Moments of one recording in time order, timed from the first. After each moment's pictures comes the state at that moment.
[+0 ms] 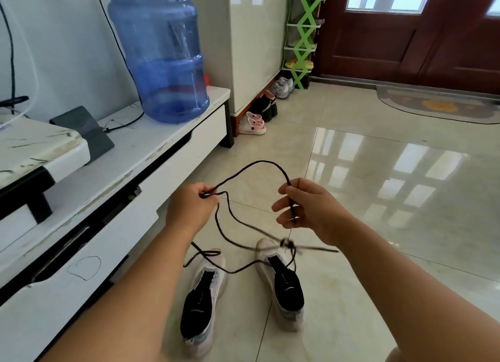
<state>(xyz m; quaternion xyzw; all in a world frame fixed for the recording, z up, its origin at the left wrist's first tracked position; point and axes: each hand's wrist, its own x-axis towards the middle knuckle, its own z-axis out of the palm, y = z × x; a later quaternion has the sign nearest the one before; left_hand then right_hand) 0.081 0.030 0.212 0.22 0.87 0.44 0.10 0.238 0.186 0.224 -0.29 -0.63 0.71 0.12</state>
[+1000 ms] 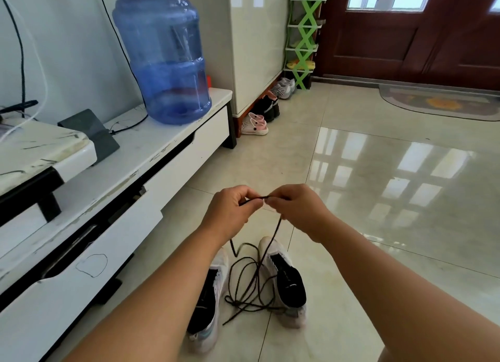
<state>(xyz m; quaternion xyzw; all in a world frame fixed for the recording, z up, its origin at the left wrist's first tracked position) 0.117 0.054 0.202 0.37 0.77 0.49 0.17 0.227 0.166 0.225 -0.31 -0.81 0.48 0.12</state>
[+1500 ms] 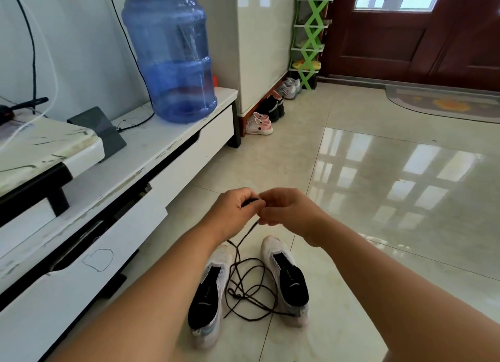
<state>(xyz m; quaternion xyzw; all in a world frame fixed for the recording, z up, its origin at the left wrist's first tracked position) 0.110 0.045 0.199 0.41 0.76 0.45 0.21 0.227 0.153 0.224 -0.24 -0.78 0.57 0.06</state>
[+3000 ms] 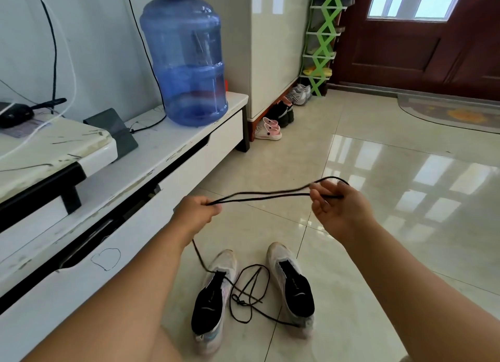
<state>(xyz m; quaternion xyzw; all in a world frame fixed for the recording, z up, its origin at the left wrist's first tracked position) 0.058 0.006 0.192 0.15 0.83 0.48 0.22 0.239 0.191 0.231 -0.36 -0.27 0.85 0.28</state>
